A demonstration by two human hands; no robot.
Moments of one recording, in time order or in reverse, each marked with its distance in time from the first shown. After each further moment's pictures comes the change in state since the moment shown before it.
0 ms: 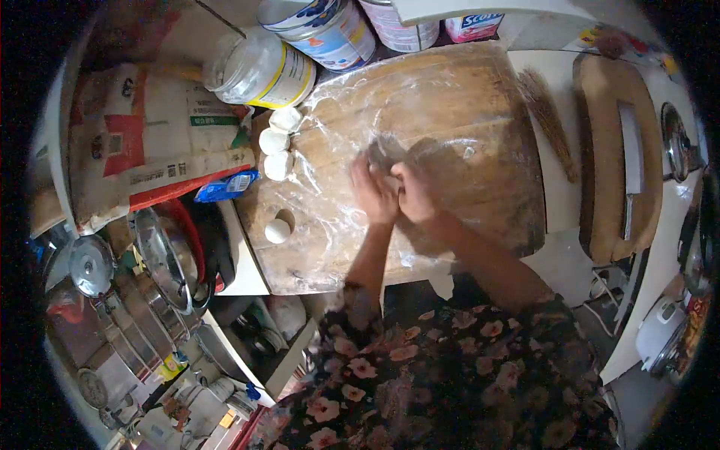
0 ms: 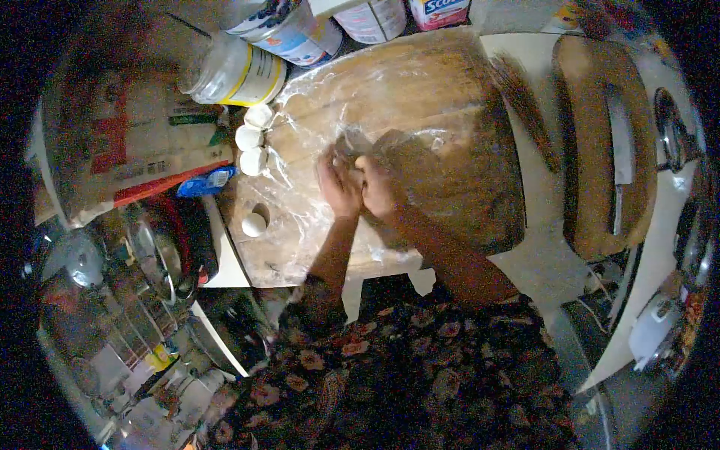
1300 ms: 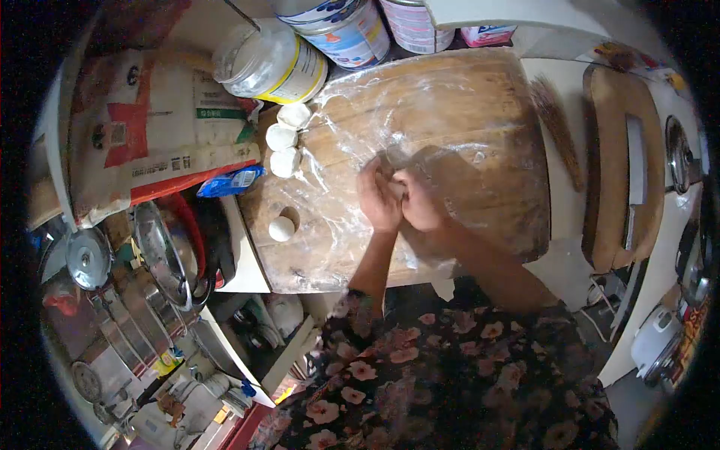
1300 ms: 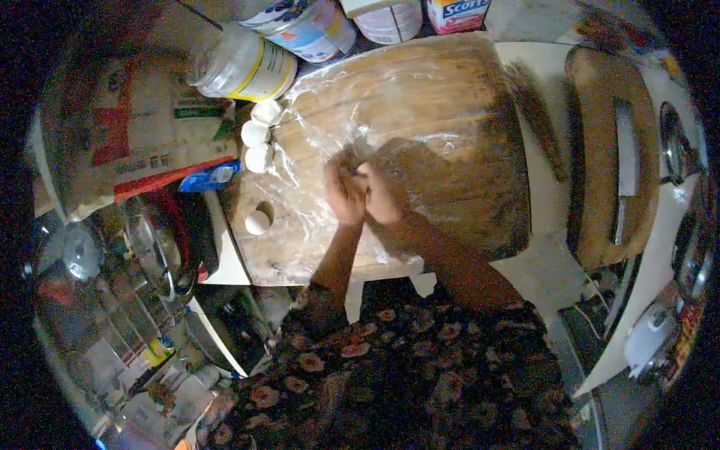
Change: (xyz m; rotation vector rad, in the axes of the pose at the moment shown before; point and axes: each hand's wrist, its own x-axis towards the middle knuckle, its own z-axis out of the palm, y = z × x) left_hand -0.008 -0.004 -0.006 -0.378 0.043 -0.310; right_hand -0.002 0.016 0.019 0.115 -0.116 -0.050
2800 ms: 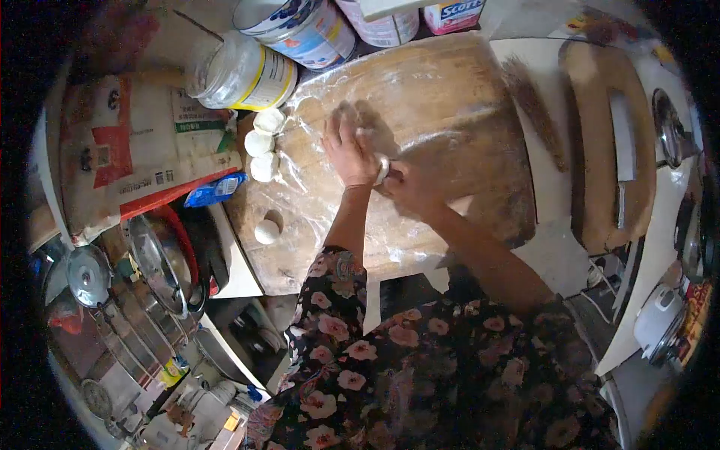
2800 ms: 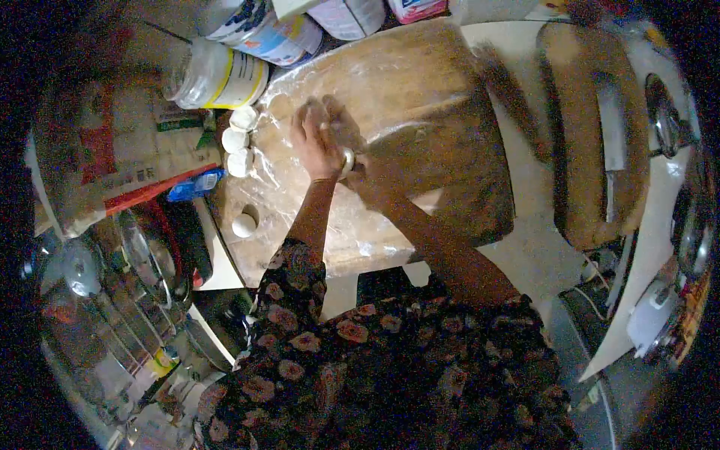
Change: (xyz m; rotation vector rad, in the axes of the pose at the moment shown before) left_hand 0.060 0.002 0.031 0.625 -0.074 0.590; right_hand 0.005 -0.010 -0.032 0.375 -0.106 0.487
